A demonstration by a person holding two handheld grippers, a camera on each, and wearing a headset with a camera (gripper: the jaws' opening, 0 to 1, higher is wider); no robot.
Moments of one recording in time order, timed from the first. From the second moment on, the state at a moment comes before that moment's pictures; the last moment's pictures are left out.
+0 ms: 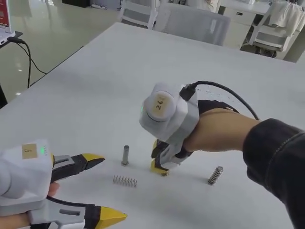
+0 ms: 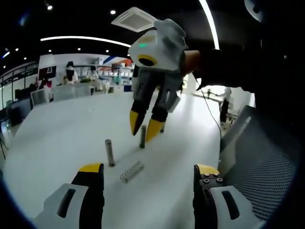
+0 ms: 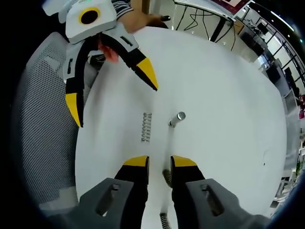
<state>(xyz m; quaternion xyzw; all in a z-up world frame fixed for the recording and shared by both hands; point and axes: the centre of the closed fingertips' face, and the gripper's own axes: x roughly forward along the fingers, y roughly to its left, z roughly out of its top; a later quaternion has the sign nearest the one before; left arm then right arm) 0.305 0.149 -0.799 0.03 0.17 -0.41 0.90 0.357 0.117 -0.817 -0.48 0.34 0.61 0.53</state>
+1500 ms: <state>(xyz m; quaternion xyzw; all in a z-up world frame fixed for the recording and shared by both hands) 0.302 0.153 -0.802 0.03 0.17 -0.41 0.90 0.334 0.138 -0.859 -0.48 0.36 0.61 0.51</state>
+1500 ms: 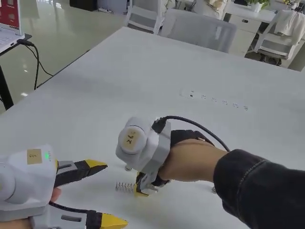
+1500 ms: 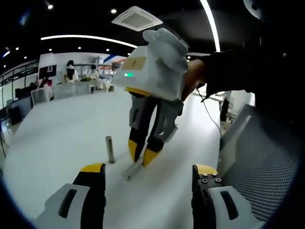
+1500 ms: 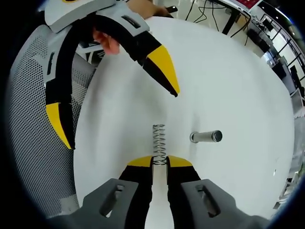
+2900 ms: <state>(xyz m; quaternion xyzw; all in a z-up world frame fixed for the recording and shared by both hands) 0.286 0.135 -0.789 0.11 0.14 -0.47 0.87 0.283 0.125 -0.785 -0.49 0.33 0.66 0.46</state>
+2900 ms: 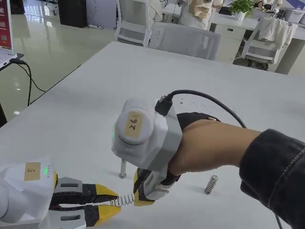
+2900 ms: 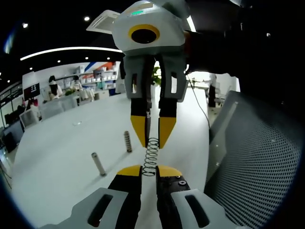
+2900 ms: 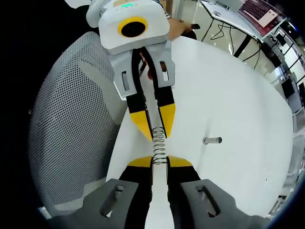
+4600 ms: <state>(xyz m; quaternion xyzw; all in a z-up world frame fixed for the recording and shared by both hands) 0.288 0.128 -0.776 0.09 0.12 -0.46 0.87 0.274 0.151 -0.774 -0.47 0.30 0.68 0.48</state>
